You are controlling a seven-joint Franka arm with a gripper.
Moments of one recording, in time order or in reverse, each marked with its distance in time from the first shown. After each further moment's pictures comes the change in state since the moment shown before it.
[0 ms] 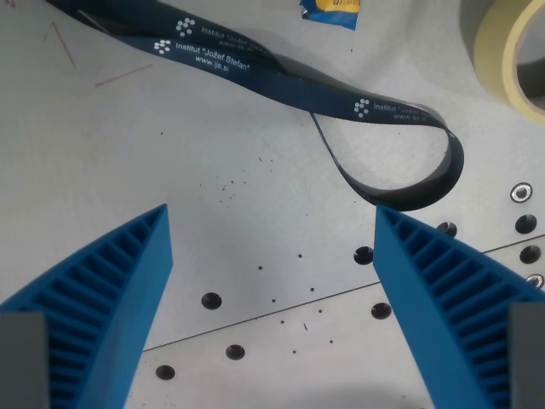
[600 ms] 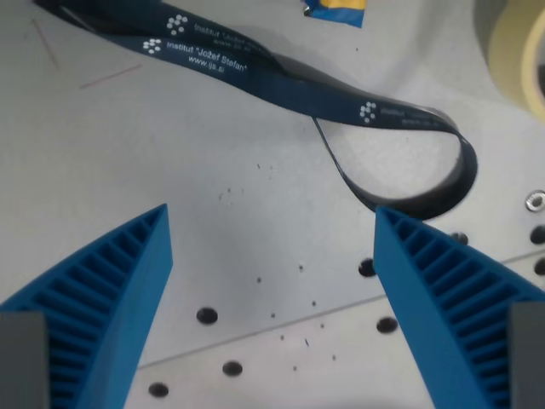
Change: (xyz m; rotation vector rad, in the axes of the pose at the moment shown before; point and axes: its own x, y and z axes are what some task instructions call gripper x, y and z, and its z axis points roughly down) arm 0.004 -0.001 0.037 -0.008 -0.028 0.000
